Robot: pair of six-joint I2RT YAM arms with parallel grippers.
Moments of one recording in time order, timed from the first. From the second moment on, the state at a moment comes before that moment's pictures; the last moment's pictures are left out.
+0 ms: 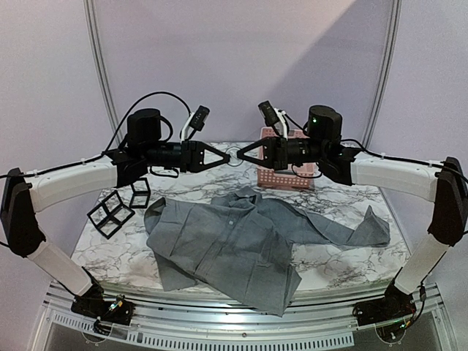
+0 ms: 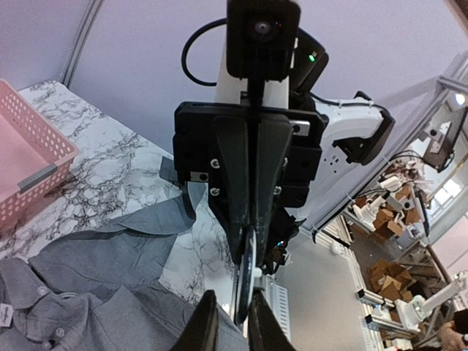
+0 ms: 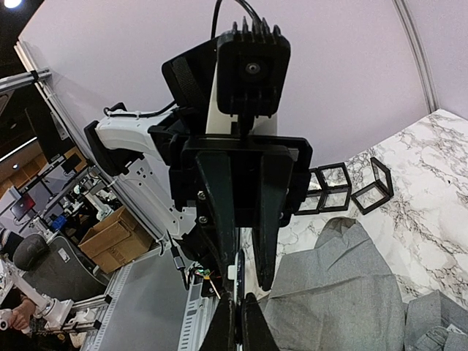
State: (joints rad) left arm -0.62 1.51 1.14 0.22 0.93 -0.48; right arm 0.70 1.66 1.27 0.37 -0.93 0.53
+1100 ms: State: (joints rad) left arm -0.63 1.53 1.14 0.22 0.94 -0.48; right arm 0.71 1.66 1.27 0.36 -0.91 0.52
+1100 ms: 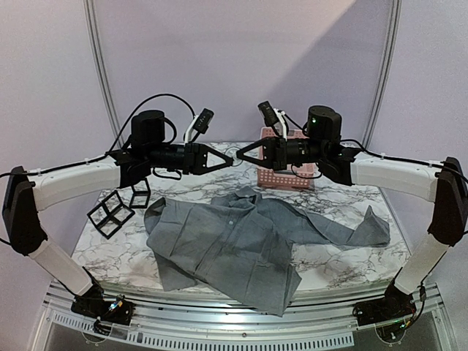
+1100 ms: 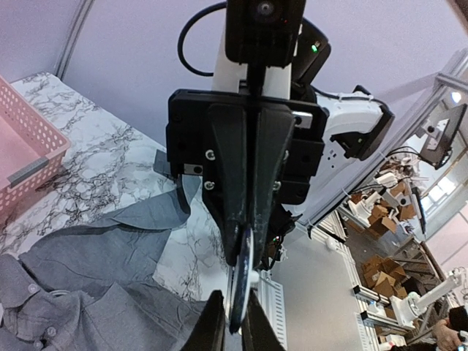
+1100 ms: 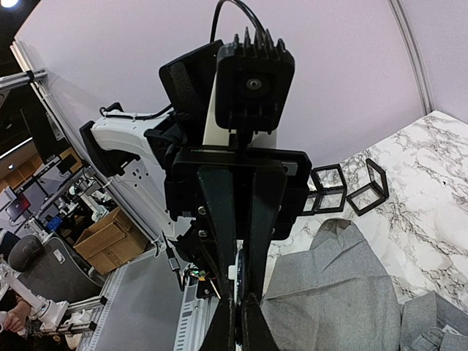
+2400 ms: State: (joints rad) left arm -0.61 1.54 1.14 0.24 0.94 -0.54; right arm 0.72 1.65 1.22 0.38 -0.83 0.50
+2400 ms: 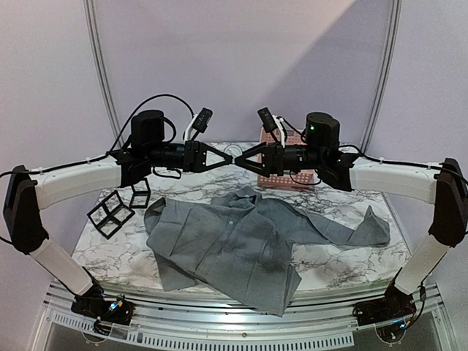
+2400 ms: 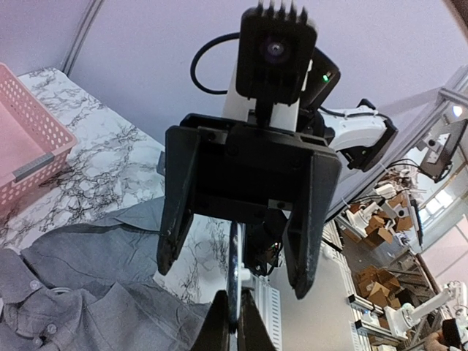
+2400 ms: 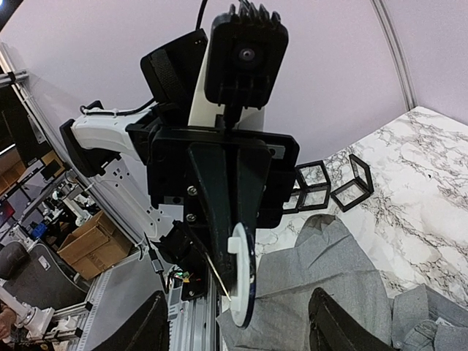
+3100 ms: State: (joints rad) left arm -0.61 1.54 1.14 0.25 0.94 -0.54; right arm 0.73 1.70 1.23 0.45 -0.84 0.55
